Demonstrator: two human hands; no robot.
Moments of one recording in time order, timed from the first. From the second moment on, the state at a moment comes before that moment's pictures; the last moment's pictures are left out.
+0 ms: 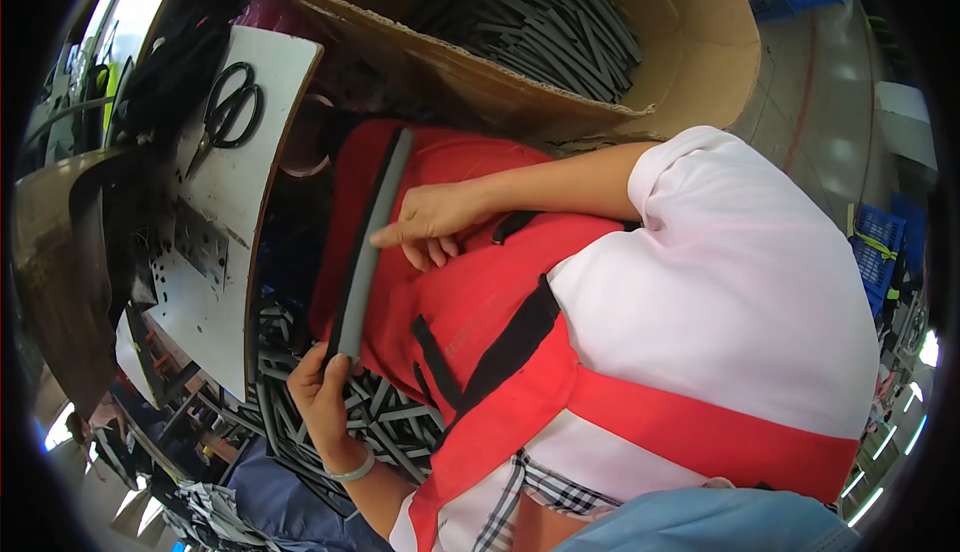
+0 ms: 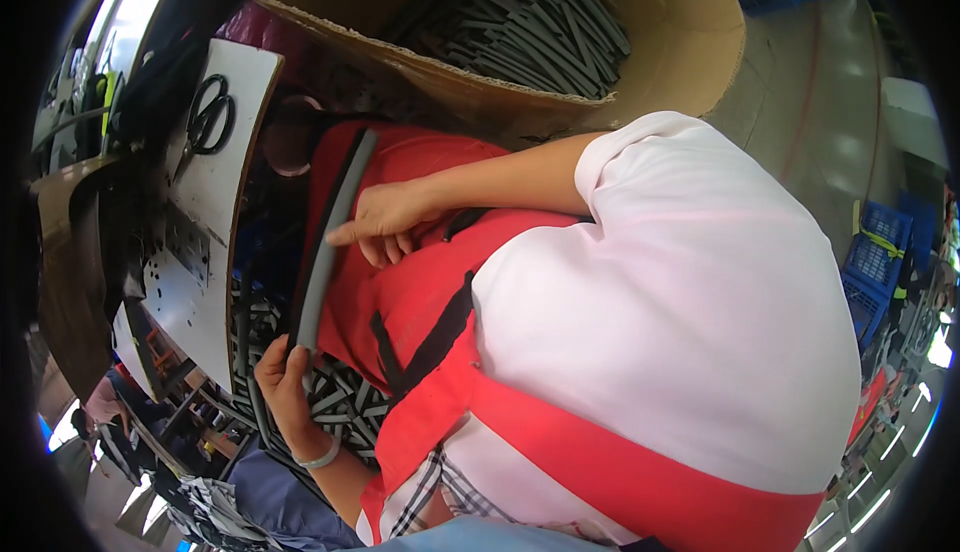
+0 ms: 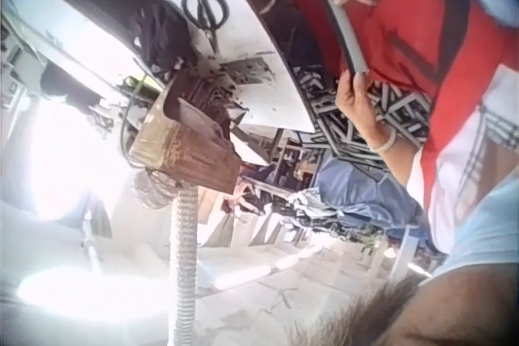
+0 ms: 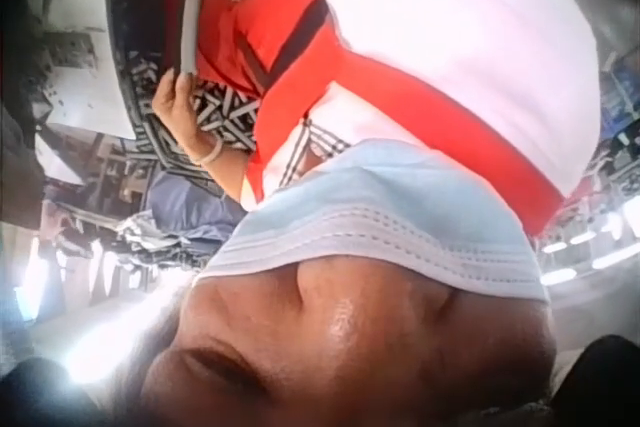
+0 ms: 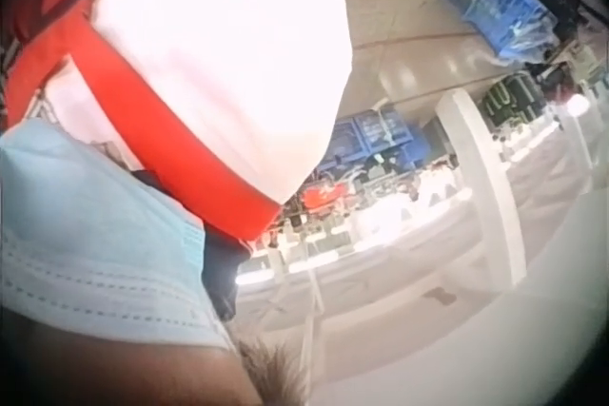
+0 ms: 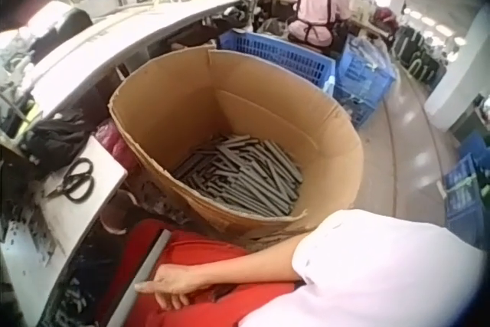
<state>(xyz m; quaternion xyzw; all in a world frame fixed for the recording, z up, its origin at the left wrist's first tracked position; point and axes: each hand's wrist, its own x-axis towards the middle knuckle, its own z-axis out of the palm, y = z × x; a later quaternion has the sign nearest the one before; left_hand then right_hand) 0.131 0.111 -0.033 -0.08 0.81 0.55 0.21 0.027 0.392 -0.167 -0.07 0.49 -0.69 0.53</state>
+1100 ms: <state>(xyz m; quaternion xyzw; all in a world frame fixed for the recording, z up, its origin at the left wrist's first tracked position) 0.069 0.036 -0.040 -0.17 0.90 0.40 0.03 -0.067 0.230 -0.098 -0.54 0.80 -0.26 -0.03</state>
